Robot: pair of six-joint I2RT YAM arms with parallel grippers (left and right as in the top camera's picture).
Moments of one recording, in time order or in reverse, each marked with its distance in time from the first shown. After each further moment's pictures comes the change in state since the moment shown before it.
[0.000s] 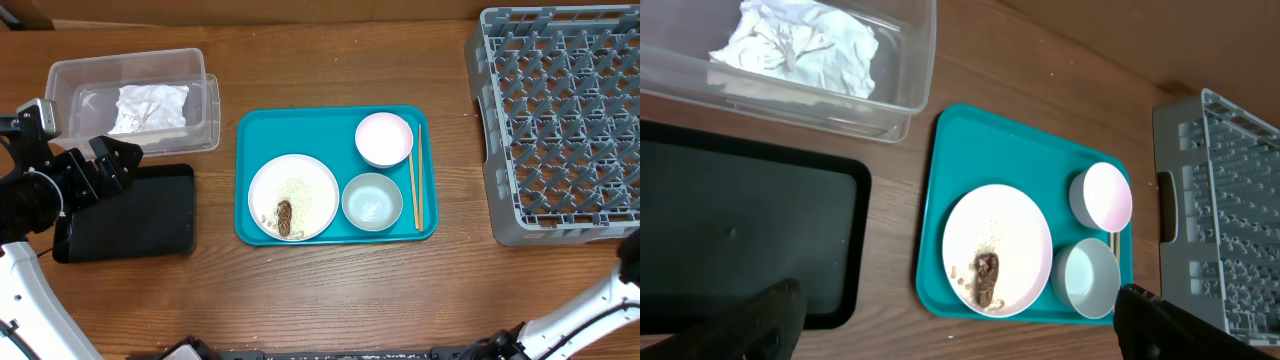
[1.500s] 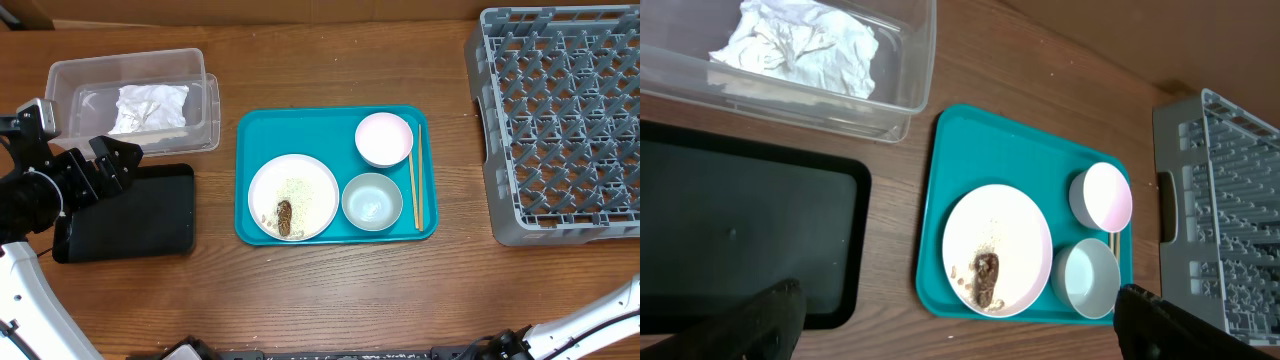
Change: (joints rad) left arm 0.000 0.000 0.000 0.000 0.000 0.000; right arm -0.172 0.082 -0.620 0.814 -0.496 -0.035
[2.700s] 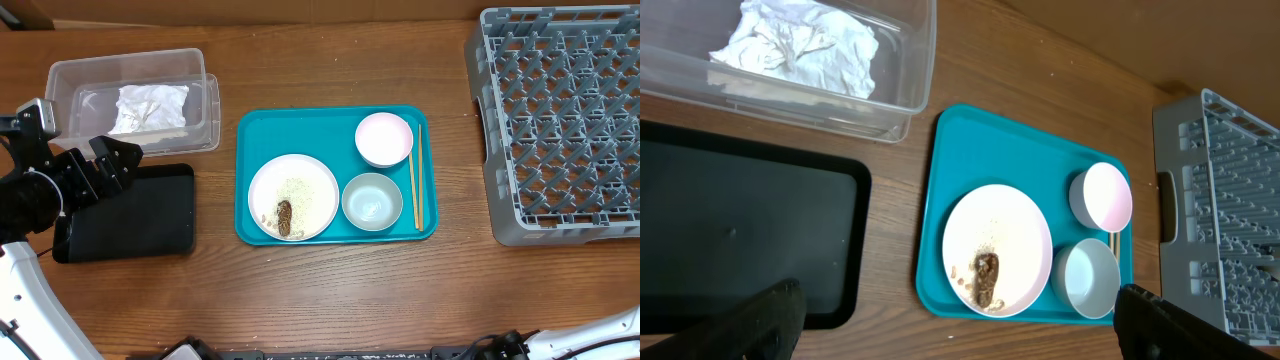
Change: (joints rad) left arm 0.000 0.000 0.000 0.000 0.000 0.000; right arm -0.164 -0.154 -0.002 -0.169 0.065 0.177
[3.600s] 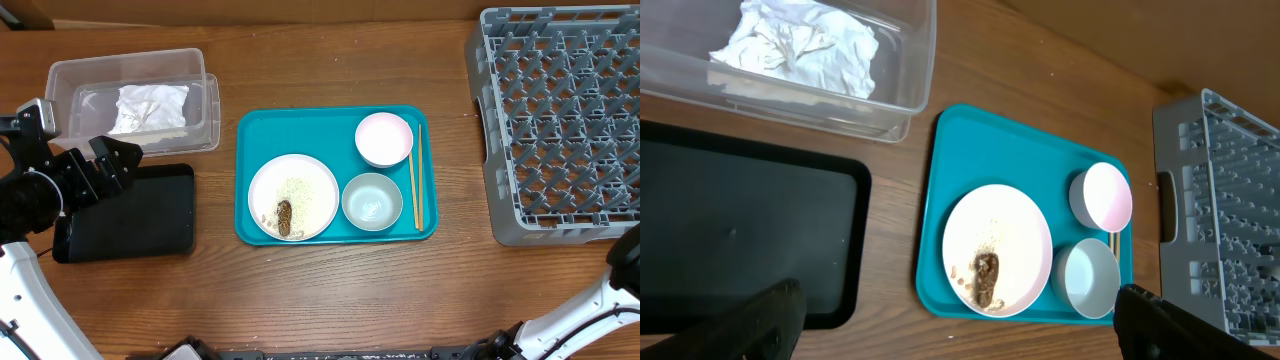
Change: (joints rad) left arm 0.000 0.000 0.000 0.000 0.000 0.000; right arm 0.402 -0.010 -0.001 -0.149 0.877 -0.257
